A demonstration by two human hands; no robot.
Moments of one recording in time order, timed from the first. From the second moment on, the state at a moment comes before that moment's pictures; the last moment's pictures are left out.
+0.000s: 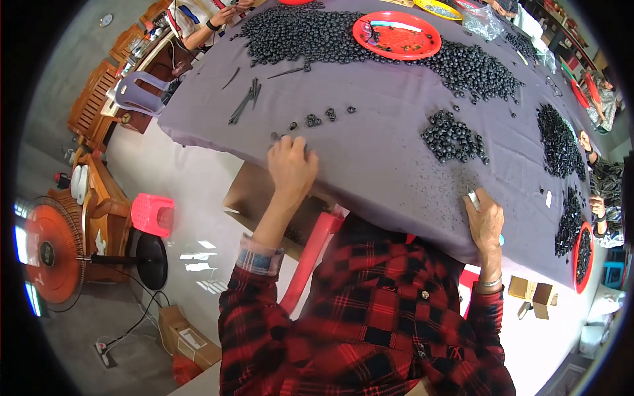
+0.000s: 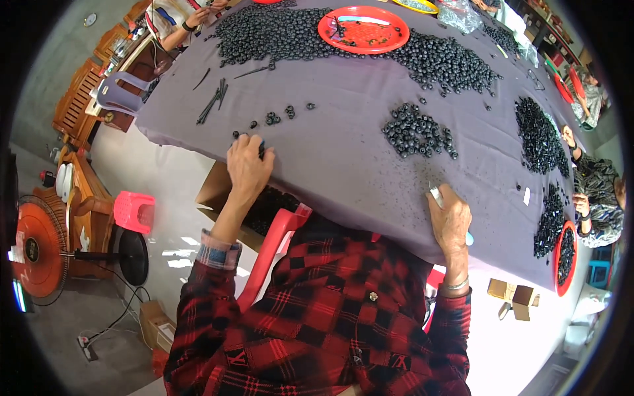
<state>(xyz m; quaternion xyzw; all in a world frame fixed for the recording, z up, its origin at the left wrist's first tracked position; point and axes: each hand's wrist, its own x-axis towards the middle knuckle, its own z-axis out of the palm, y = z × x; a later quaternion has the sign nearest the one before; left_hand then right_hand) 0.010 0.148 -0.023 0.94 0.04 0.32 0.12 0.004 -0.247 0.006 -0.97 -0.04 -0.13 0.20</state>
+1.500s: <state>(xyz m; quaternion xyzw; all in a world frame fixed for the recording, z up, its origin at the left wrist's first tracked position) -0.013 0.226 -0.044 0.94 0.09 0.32 0.10 0.009 -0.259 0.013 -0.97 -0.04 -0.09 0.22</state>
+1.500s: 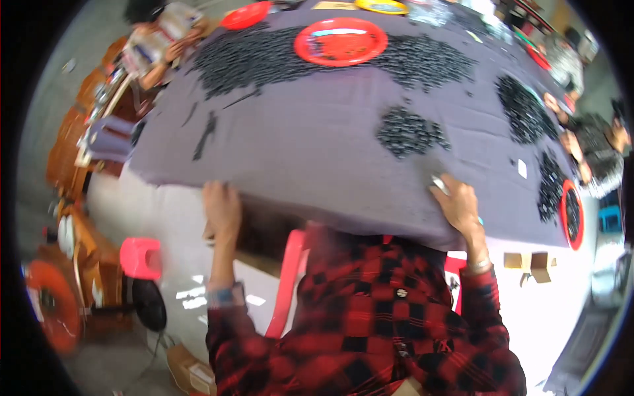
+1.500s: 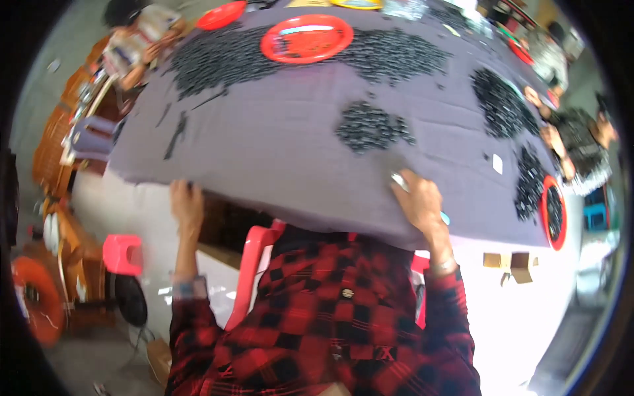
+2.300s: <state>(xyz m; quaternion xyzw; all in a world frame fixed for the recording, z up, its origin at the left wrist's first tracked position) 0.025 0.025 0.030 0.83 -0.08 0.18 0.53 0.086 -0.269 0.022 -0.98 -0.04 -0.03 0.19</state>
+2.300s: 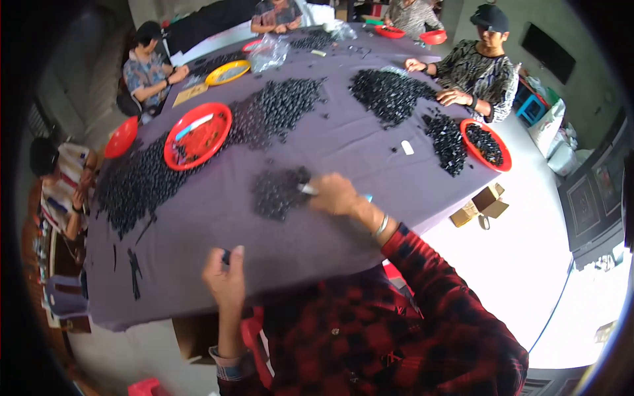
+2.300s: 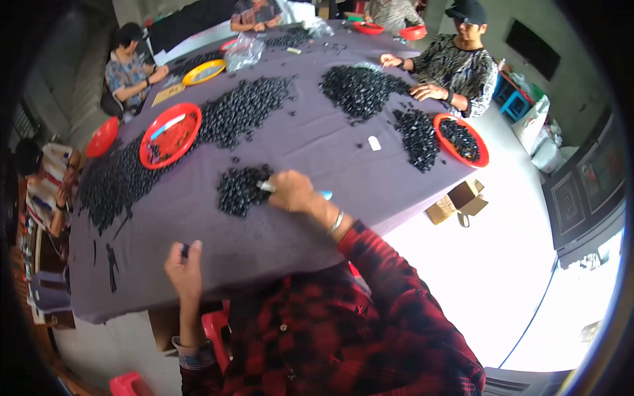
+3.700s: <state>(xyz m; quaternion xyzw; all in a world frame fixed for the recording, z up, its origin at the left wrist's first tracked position) 0.008 -0.023 -0.008 0.38 -0.10 -0.25 0.88 0.009 -0.208 0.045 -0.76 -0.28 -0.02 0.58</state>
